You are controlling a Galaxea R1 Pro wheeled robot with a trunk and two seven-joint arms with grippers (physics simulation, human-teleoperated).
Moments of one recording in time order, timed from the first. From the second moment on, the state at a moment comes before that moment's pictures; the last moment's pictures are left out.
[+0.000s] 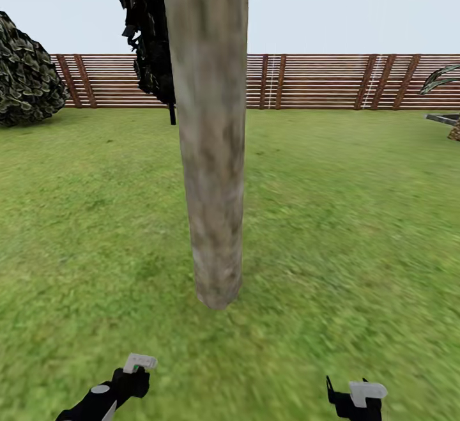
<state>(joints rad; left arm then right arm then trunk) -0.52 0.06 0.53 -0.22 -0.60 -0.08 -0.25 -0.40 -0.11 -0.19 -0.08 0.22 -0.70 -0.14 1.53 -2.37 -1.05</state>
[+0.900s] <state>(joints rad) -0.54 0.02 0.52 -0.23 -0.61 0.05 -0.25 -0.40 -0.11 -0.19 -0.08 0.22 -0.70 -0.14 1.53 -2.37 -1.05</state>
